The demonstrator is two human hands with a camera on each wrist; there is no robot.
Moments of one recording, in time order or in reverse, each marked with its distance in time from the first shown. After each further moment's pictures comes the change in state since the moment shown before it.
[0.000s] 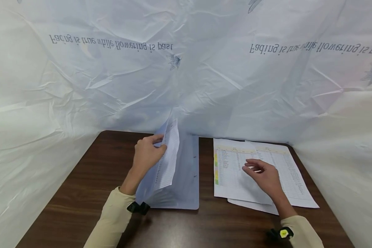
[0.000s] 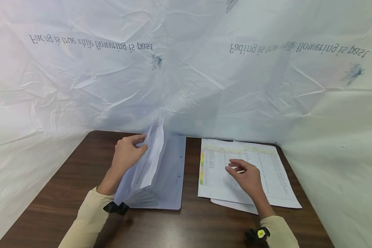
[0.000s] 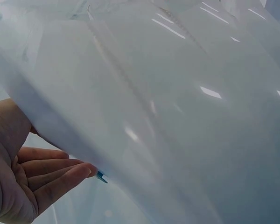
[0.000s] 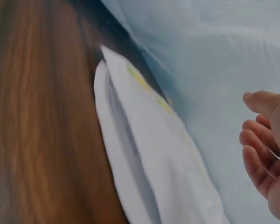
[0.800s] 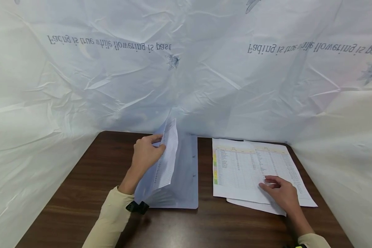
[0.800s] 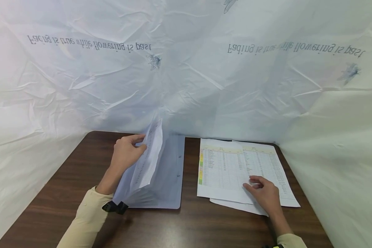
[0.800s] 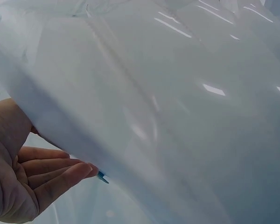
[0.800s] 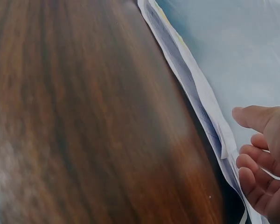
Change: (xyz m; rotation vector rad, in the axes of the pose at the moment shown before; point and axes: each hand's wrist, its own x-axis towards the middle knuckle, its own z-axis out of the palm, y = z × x) left_hand 0.002 0.000 0.000 0.010 0.006 0.048; right_hand -0.038 0.065 -0.024 -0.163 -0.027 0.297
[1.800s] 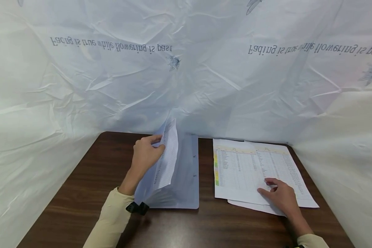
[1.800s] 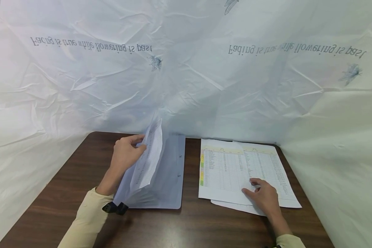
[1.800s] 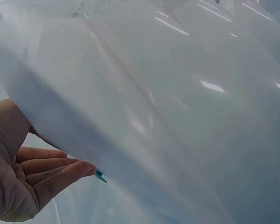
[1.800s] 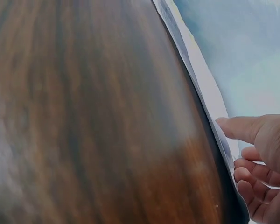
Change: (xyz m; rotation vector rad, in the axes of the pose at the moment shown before) left_hand -0.002 0.000 -0.004 -0.025 0.011 -0.043; right_hand 0.000 0.001 0.004 -0.119 -0.065 -0.069
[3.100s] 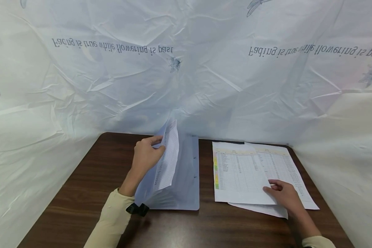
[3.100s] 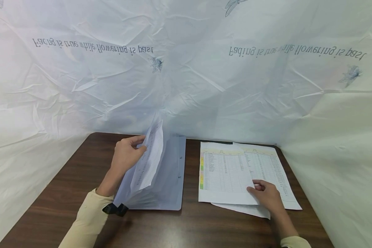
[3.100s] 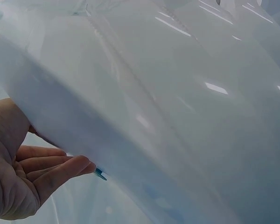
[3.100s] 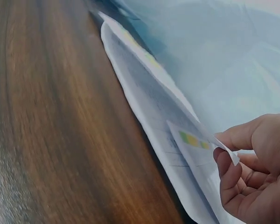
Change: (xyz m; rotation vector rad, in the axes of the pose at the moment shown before) left_hand 0.000 -0.003 0.001 -0.038 -0.020 -0.013; right_hand 0.008 -0.007 -0.019 0.180 -0.141 0.217
